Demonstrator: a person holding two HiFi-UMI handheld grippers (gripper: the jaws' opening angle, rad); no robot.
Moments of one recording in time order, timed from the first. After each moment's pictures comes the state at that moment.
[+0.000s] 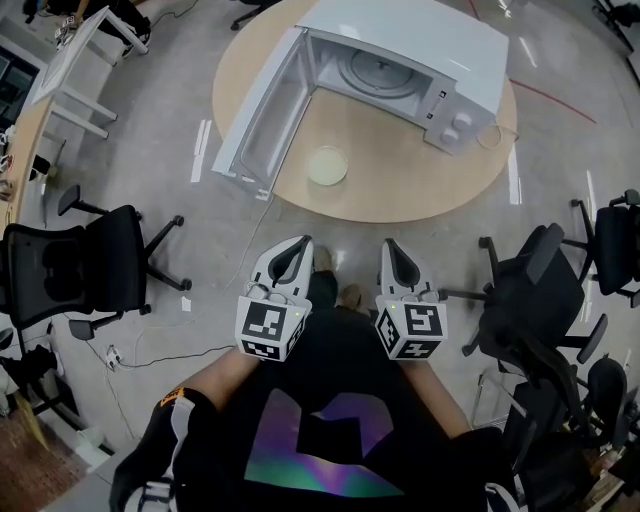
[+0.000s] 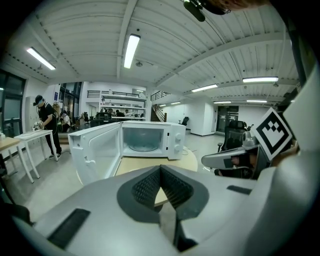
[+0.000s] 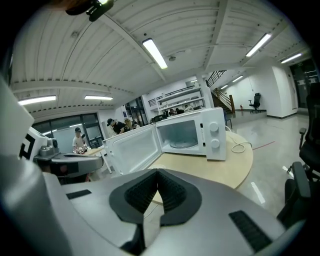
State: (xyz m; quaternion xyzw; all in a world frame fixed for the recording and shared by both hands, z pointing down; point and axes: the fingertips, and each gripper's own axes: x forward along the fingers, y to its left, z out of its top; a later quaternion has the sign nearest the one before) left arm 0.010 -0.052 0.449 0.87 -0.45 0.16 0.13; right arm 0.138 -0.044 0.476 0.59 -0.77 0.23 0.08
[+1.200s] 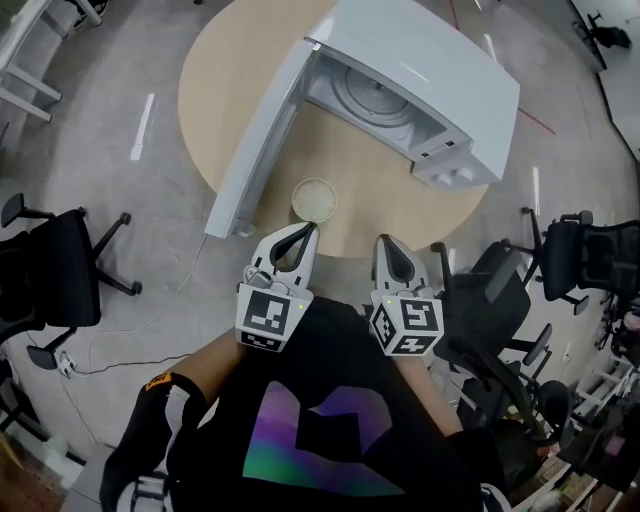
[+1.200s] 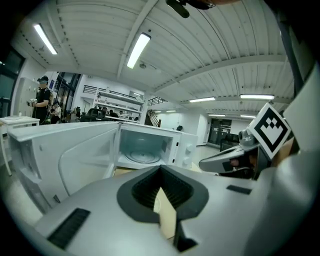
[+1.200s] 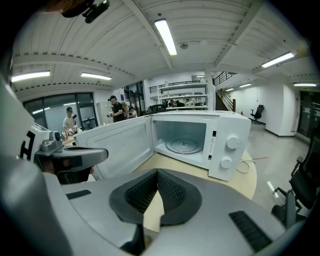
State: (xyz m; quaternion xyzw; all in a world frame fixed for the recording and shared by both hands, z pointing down) left arm 0.005 -0.192 0.455 0.90 -0.39 0.10 0.16; right arm 0.119 -0.174 0.474 0.60 -0.75 0.21 0.19
